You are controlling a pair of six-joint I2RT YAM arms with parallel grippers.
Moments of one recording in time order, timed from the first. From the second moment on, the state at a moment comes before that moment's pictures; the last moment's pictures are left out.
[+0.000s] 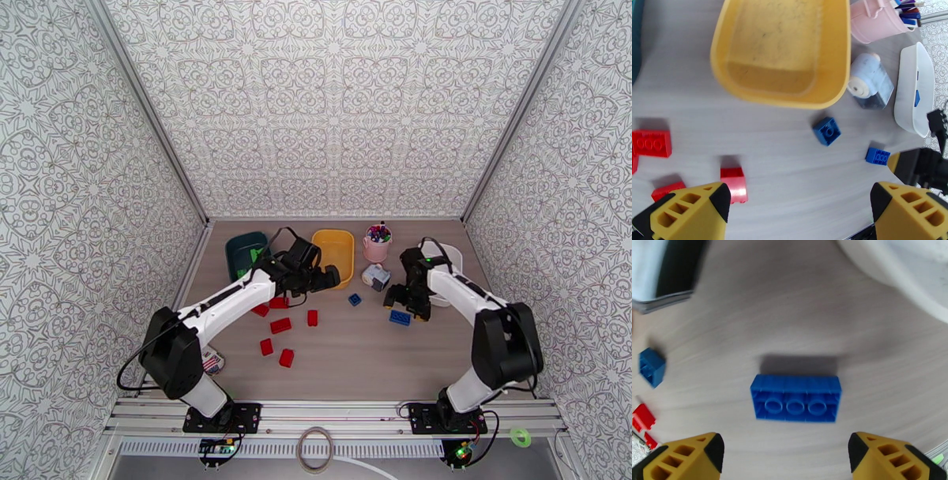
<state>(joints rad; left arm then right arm) -0.65 1.60 1.28 -0.64 0.07 -0.82 0.25 1.66 1.14 -0.99 -0.09 0.60</state>
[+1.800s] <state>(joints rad) -0.75 1.77 1.42 -0.63 0.12 -0.79 0.19 1.70 1.34 -1.03 -0.06 0.59</state>
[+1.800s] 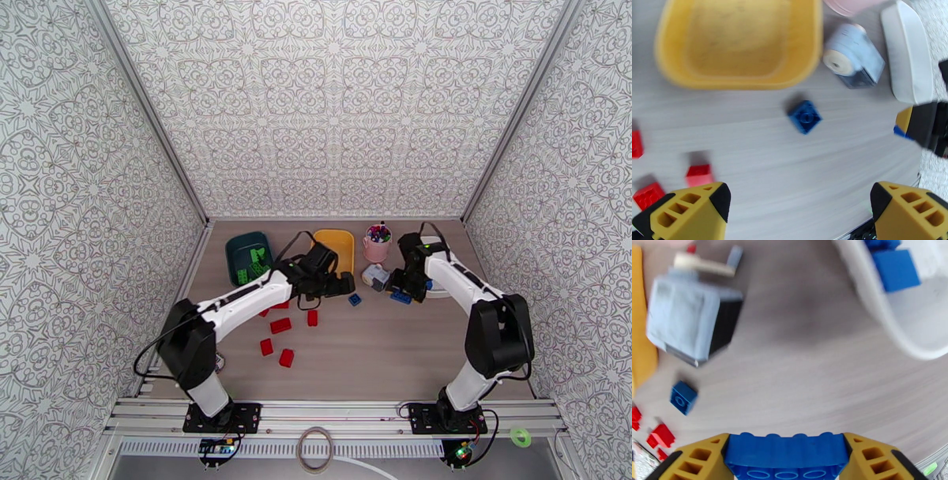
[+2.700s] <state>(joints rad) -1.01 2.12 2.05 -0.72 0.05 -0.34 -0.22 1.93 1.75 -1.15 -0.13 0.51</state>
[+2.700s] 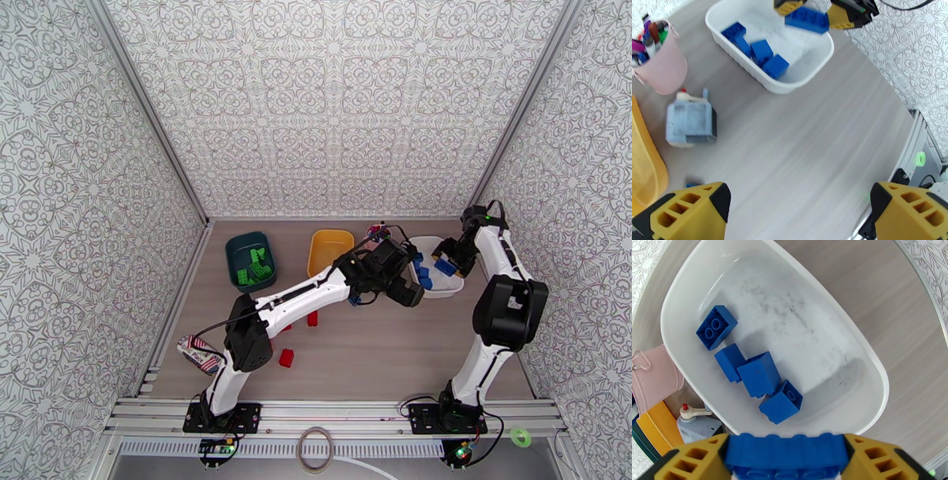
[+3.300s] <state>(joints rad) -0.82 1.91 1.80 -0.73 -0.10 -0.48 0.08 1.78 1.64 -1.10 -0.14 0.44</state>
